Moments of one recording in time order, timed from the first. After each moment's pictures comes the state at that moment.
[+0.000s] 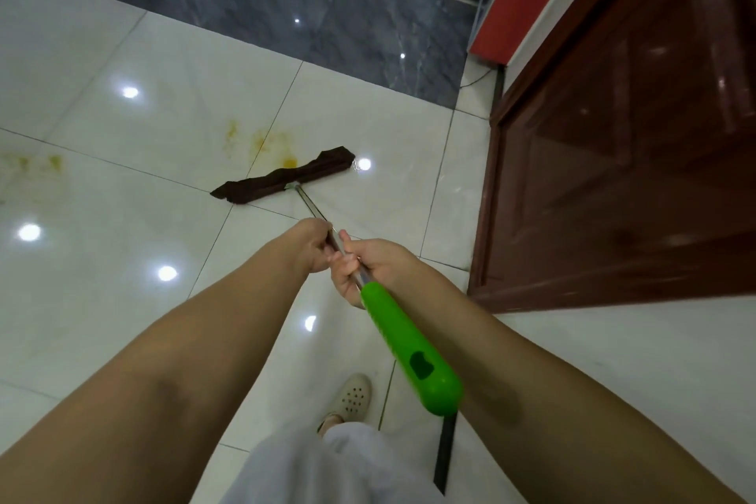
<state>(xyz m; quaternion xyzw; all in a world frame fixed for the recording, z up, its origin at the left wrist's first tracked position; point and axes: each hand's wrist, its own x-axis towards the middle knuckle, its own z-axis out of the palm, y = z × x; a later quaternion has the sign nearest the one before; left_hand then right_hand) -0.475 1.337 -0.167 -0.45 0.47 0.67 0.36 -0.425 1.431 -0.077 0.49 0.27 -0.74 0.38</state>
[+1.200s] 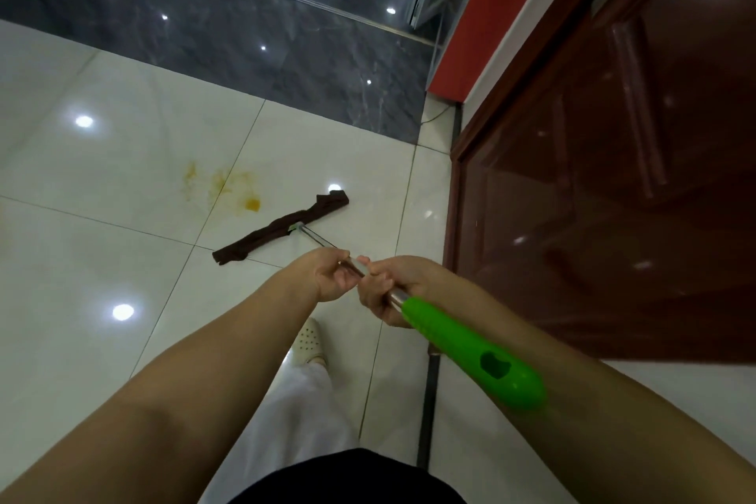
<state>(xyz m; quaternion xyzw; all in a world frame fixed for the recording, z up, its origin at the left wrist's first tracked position) -0.546 1.409 -0.133 -0.42 0.29 0.75 0.43 -0.506 1.525 -0.022 0.47 0.31 -0.69 0.45</state>
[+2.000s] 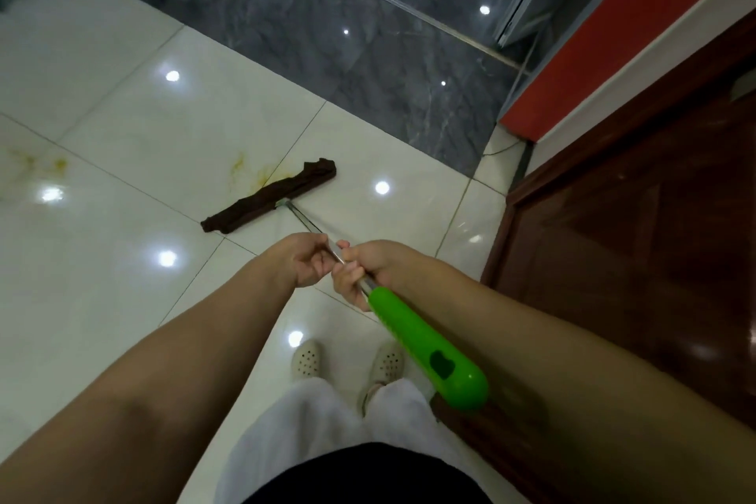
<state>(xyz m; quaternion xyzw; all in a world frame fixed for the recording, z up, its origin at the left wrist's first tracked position) -0.704 1.377 -0.147 -0.47 0.30 0.78 0.30 -0.703 1.498 -0.039 0.41 0.40 -0.60 0.56</state>
